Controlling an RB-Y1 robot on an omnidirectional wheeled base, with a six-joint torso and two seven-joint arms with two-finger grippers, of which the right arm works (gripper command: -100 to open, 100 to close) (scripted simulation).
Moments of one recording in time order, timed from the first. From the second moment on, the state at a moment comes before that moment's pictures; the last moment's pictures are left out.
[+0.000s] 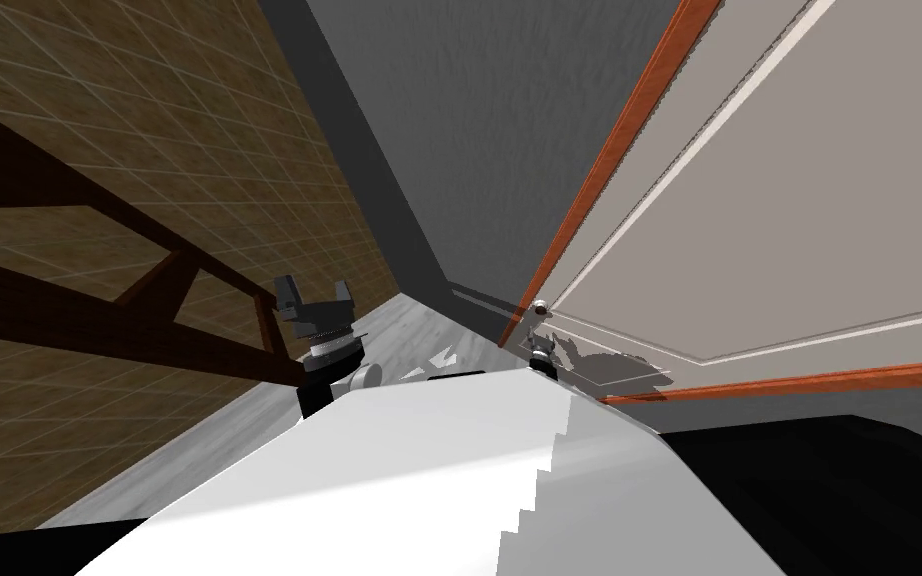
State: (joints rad) arm 0.16 -0.36 0.16 -0.90 -1.02 -0.91 -1.20
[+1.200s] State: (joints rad) arm 0.16 -0.43 0.19 -0.79 -1.01 -0.94 -1.35
